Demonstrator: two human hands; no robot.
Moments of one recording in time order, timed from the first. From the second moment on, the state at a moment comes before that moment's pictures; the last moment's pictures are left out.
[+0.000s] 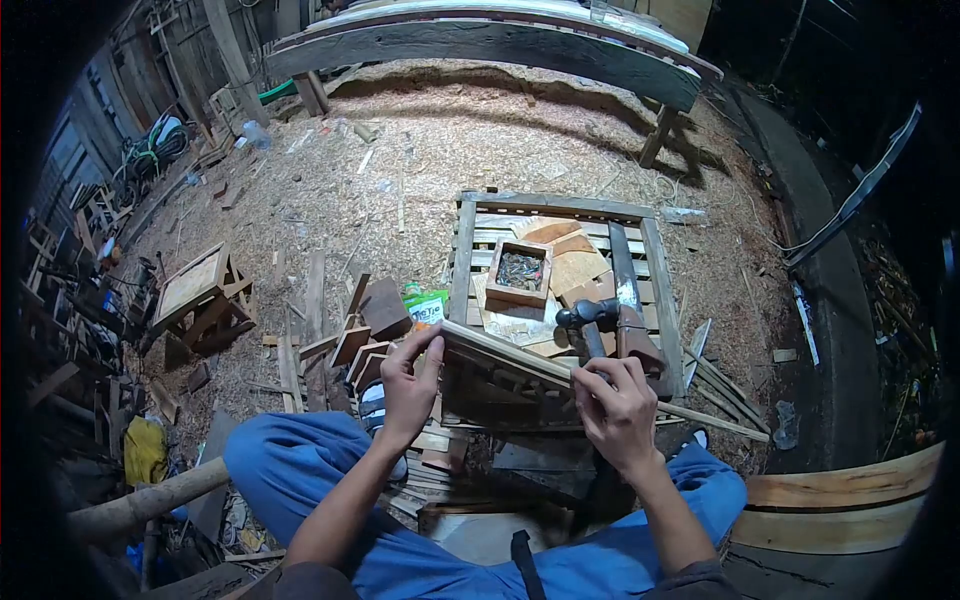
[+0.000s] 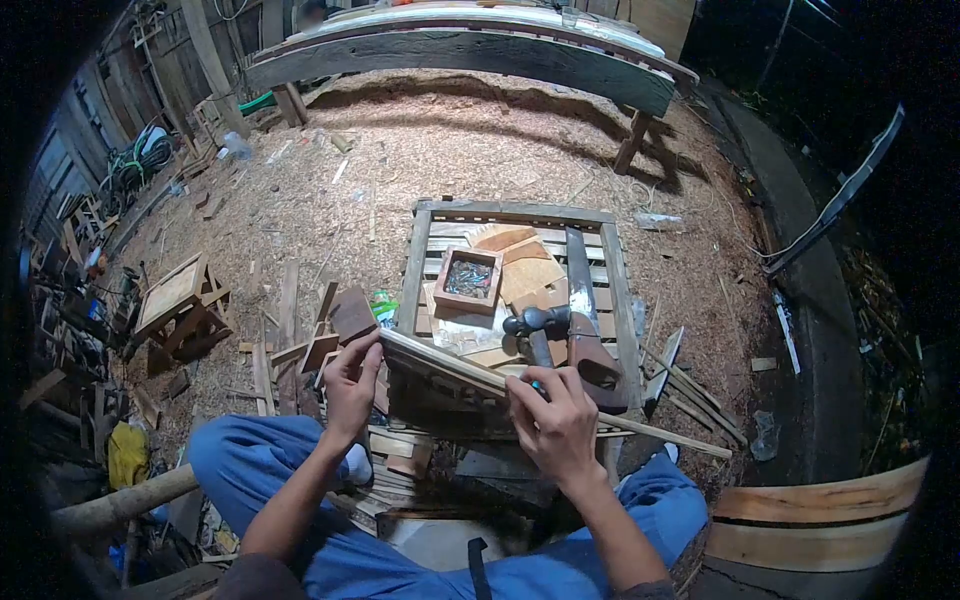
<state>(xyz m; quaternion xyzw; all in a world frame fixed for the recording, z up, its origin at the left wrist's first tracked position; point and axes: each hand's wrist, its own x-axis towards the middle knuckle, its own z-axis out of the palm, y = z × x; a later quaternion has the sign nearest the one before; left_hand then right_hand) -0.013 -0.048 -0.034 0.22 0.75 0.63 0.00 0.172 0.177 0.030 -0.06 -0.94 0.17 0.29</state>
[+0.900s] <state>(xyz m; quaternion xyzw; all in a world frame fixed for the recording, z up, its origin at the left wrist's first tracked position) -0.023 -0.046 -0.029 0.21 0.68 0.70 0.07 0.172 0.177 0.031 -0.04 -0.94 0.17 0.29</state>
